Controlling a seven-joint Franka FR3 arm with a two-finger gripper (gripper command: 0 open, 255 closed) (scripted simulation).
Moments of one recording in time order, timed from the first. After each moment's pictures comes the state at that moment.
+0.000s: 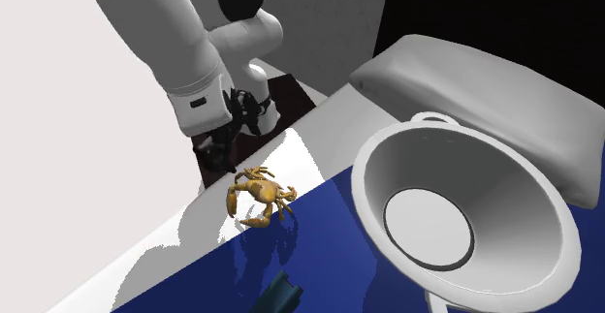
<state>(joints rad) 0.23 -0.49 -0.58 -2.39 -0.06 1.90 -0.92</state>
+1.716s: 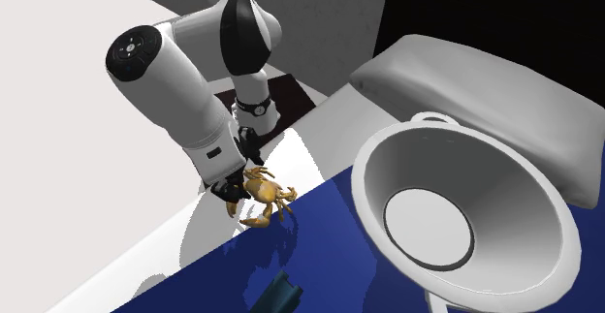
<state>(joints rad) 0.33 -0.31 -0.72 -2.41 0.04 2.04 -1.19</state>
